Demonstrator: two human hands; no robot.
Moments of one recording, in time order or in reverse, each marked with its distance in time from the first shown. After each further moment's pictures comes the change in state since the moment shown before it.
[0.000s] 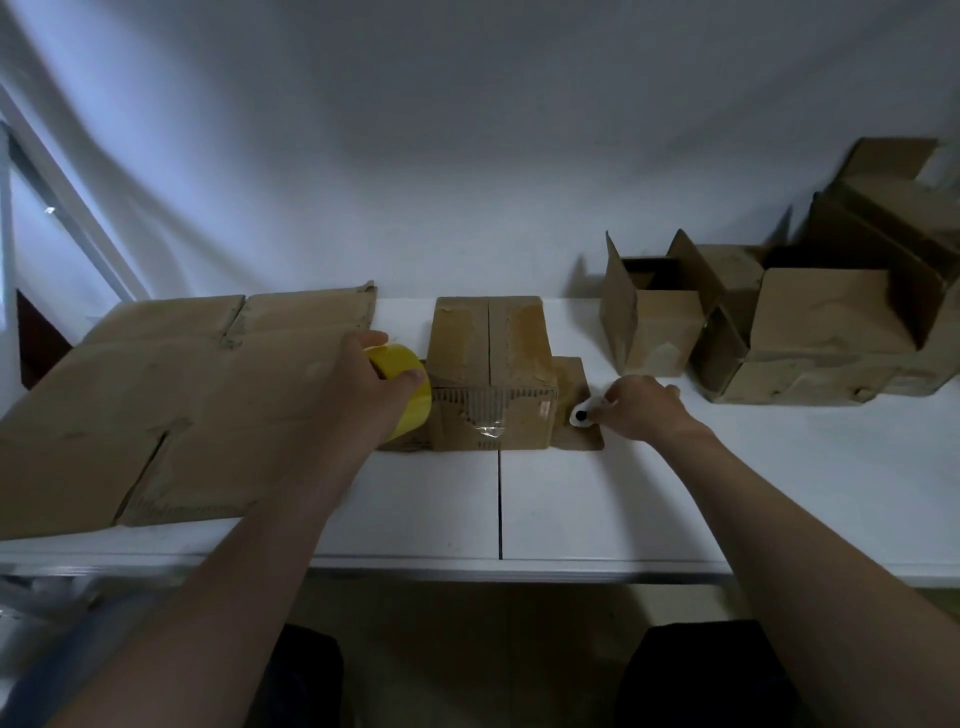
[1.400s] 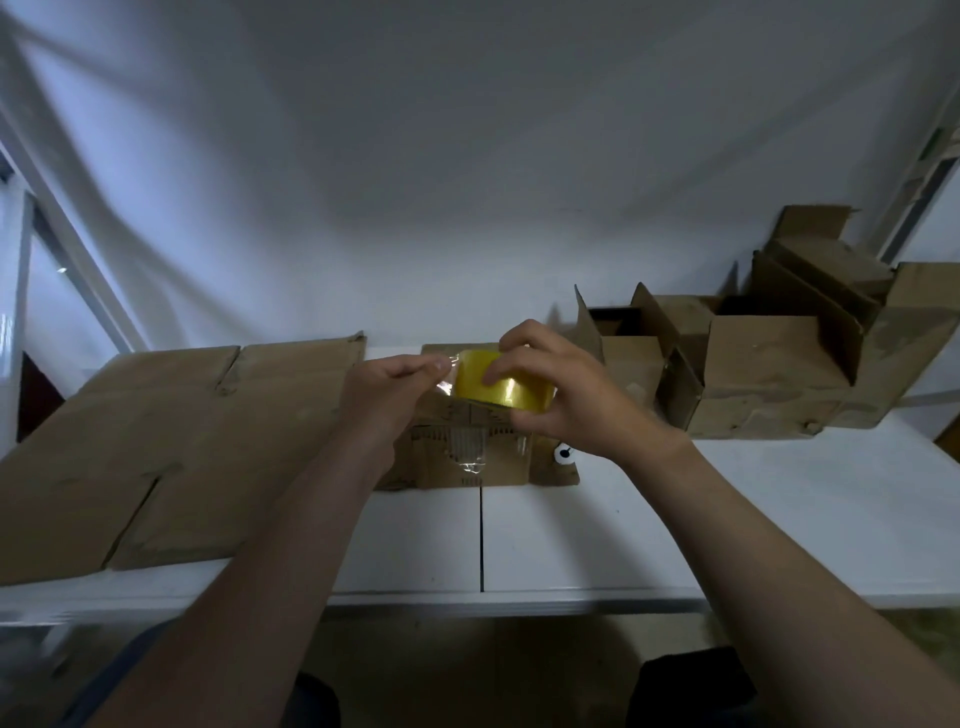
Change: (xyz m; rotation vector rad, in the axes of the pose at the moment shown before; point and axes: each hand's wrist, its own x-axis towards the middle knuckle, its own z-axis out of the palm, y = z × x) left_hand -0.015 0.056 0.015 -0.417 -0.033 -0.049; right_hand -0.099 -0.068 -0.080 0.335 0.438 -1.091
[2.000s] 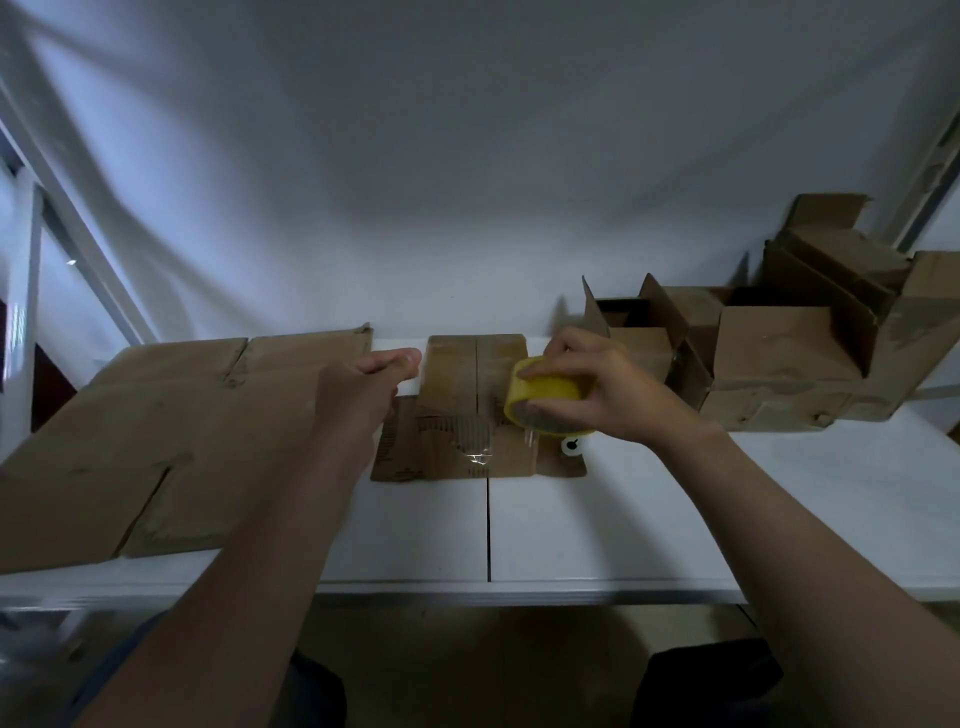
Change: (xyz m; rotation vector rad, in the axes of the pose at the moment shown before) left_hand 0.011 -0.016 -0.027 0.011 0.079 0.019; right_hand -0.015 0.029 -0.012 -0.027 -0.027 0.093
